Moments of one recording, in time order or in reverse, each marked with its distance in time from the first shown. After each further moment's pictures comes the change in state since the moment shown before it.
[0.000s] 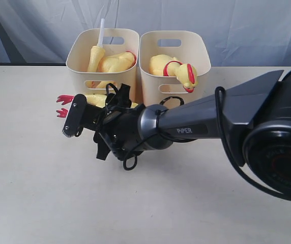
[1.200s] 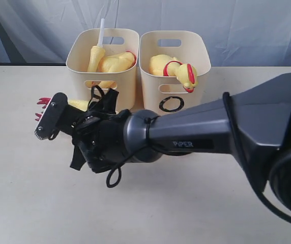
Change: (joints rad) left arm 0.000 0.000 0.000 0.000 0.001 0.000; right arm 0.112 -0.082 0.000 0.201 0.054 -0.002
